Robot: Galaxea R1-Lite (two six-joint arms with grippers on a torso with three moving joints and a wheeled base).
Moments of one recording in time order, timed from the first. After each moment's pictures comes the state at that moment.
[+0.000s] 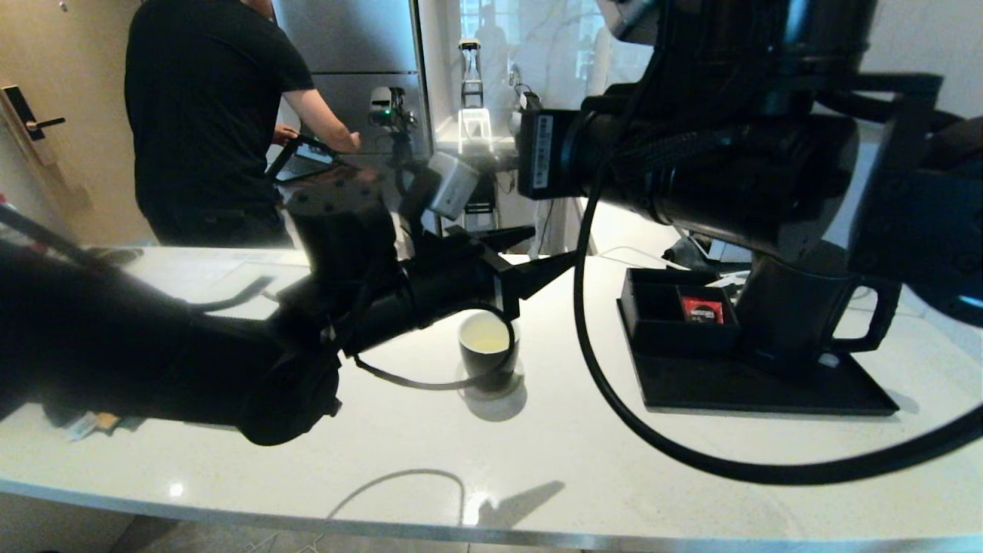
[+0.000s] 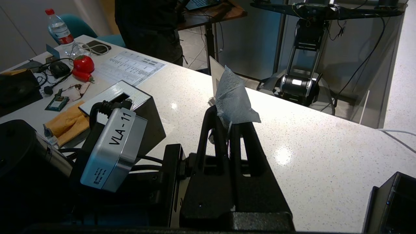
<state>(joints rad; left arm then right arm) -0.61 1.90 -0.98 -1.02 -0.40 -0.10 0.87 1.77 -1.58 -0.19 -0.32 0.09</state>
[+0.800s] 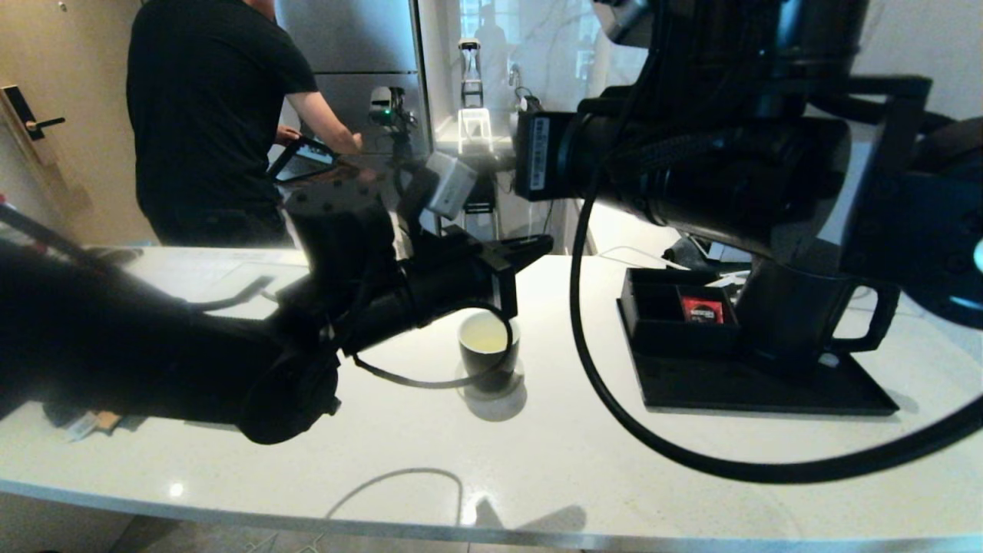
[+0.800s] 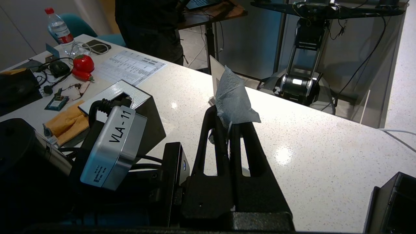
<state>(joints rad) -0.61 1.90 -0.98 -1.02 -0.40 -0.10 0.87 1.77 -1.59 -0.19 -0.32 0.09</state>
